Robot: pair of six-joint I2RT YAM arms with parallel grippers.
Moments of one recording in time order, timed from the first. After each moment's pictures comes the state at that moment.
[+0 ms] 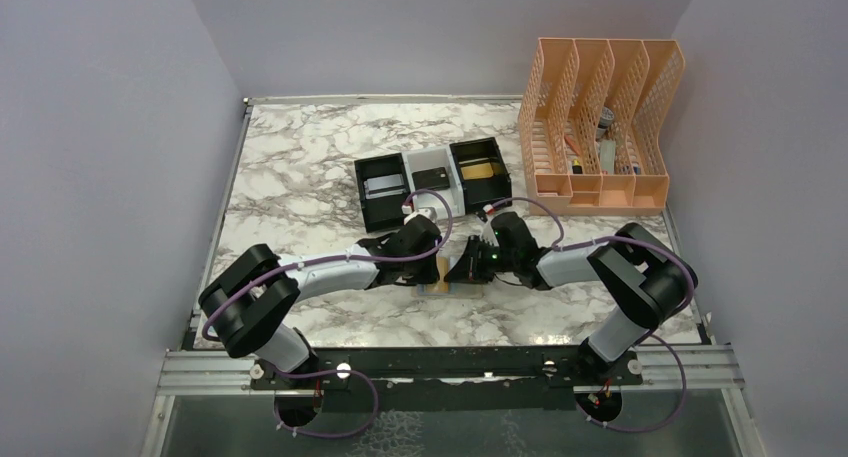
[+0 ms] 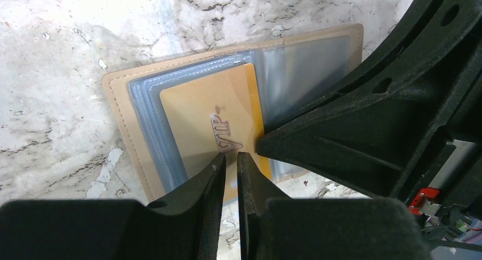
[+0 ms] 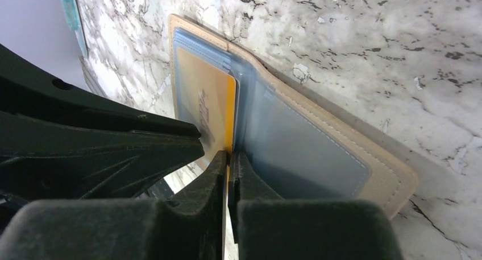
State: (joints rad) left arm -0.90 1.51 0.74 -0.16 -0.04 -0.79; right arm 0.66 1.65 0.50 0.45 -0.49 0.85
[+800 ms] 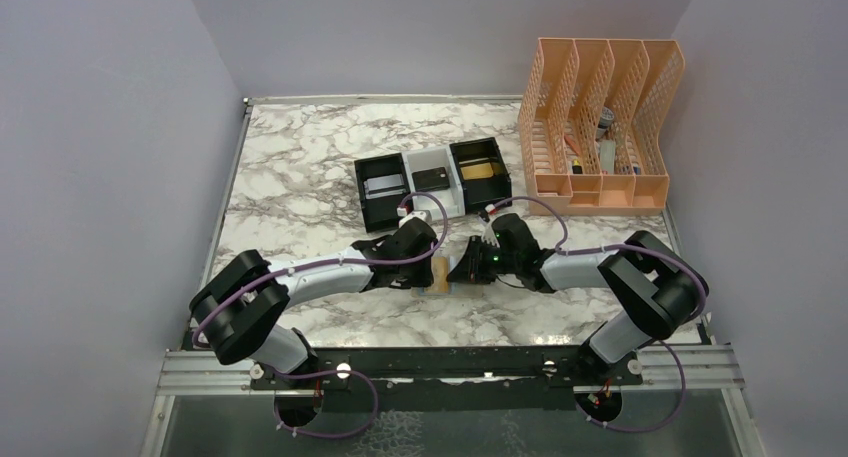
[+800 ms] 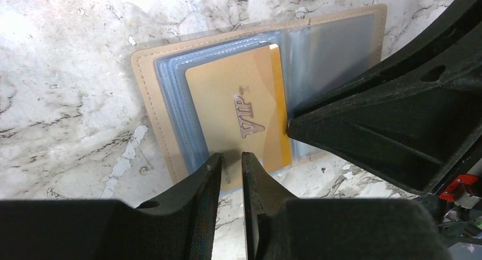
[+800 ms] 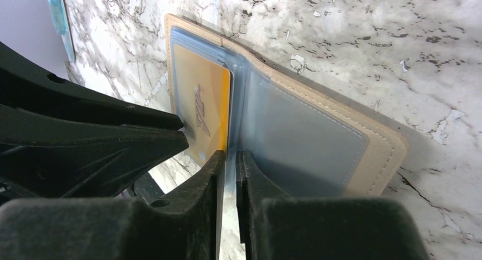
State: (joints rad) left arm -0.90 1.46 0.72 -0.22 -0.06 -0.78; right arm 0.67 1.58 0.49 0.39 -0.41 0.83
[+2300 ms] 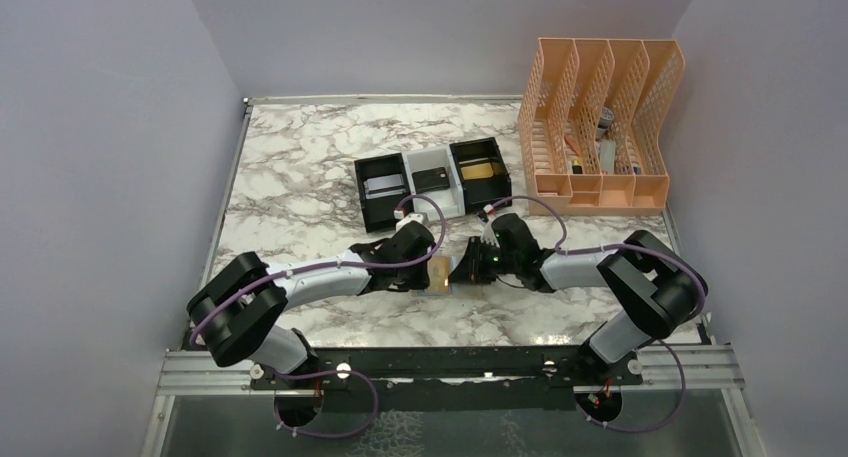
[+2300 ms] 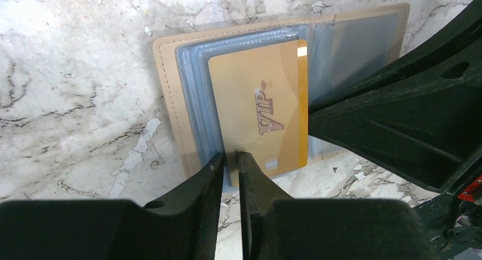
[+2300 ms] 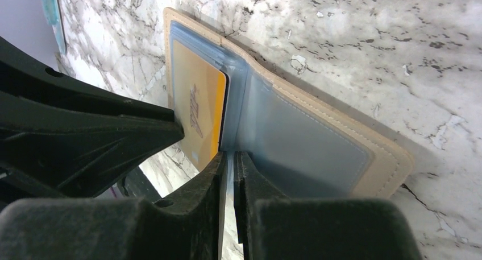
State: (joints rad) left arm -0.90 1.45 0.69 -0.21 -0.08 -0.80; right arm 0.68 1.58 0.49 0.38 -0.41 0.79
